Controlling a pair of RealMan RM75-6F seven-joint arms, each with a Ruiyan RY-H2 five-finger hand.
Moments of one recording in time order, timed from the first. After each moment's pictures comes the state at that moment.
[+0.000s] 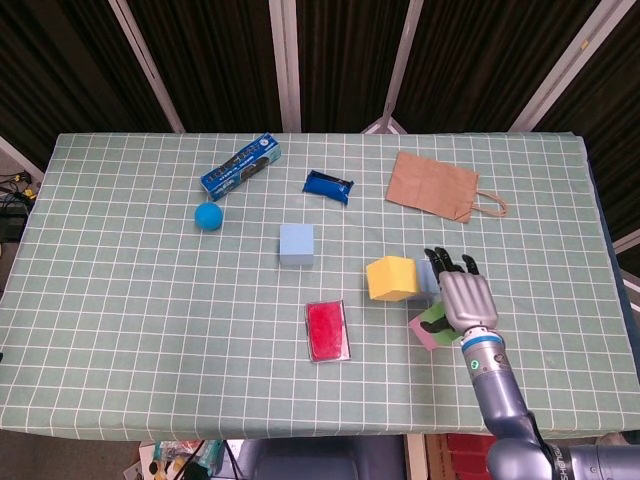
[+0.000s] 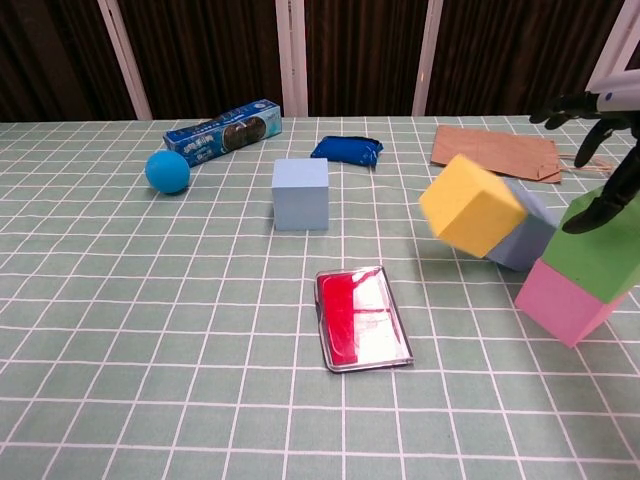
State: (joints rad) left arm 0.03 -0.94 -0.05 -1.69 1.42 1.55 -0.08; right arm 0.76 -1.19 0.20 -2.19 -0.45 1.35 -0.69
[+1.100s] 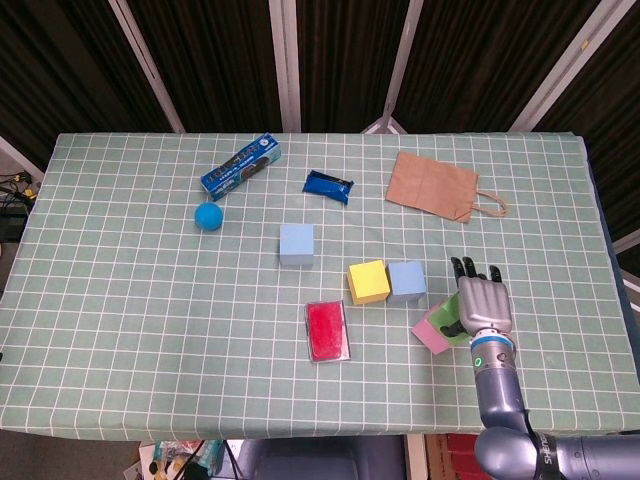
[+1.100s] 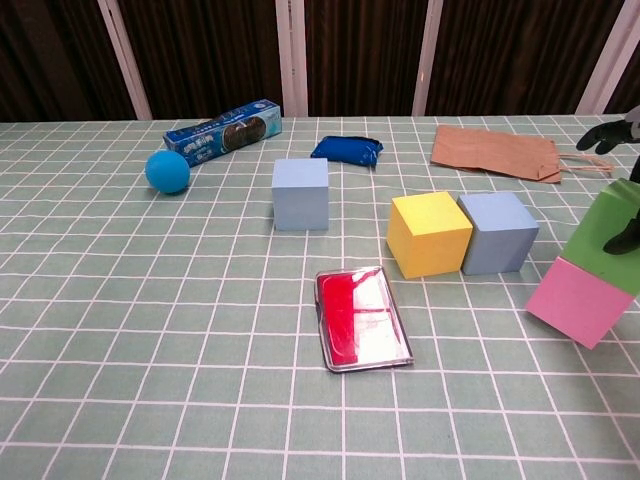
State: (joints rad) left arm 0.03 -0.94 -0.05 -1.70 1.42 1.55 -0.07; right arm 0.80 -1.23 0.23 -2.18 -0.22 1.48 -0.83
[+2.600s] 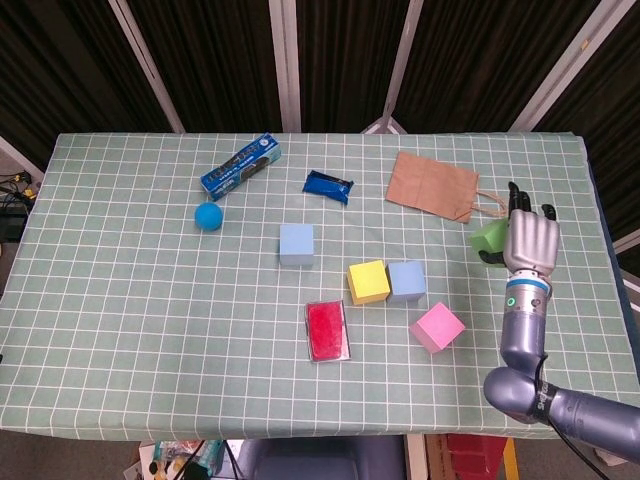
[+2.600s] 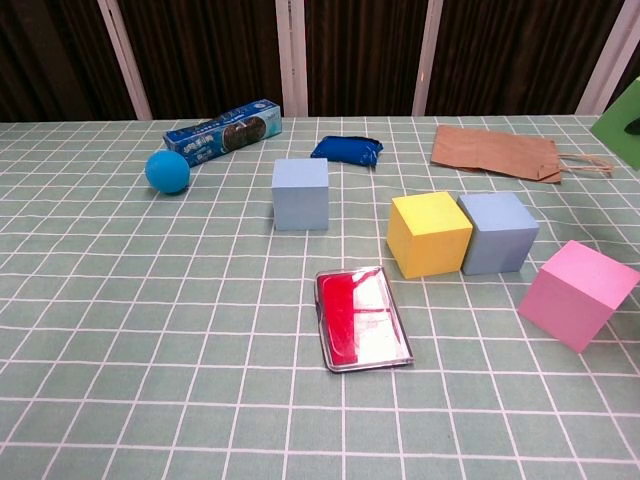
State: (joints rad) left arm 0.04 -0.94 -0.05 -1.70 1.43 1.57 -0.06; right arm 0.77 -1.32 0.31 -1.63 -0.45 1.36 -0.63
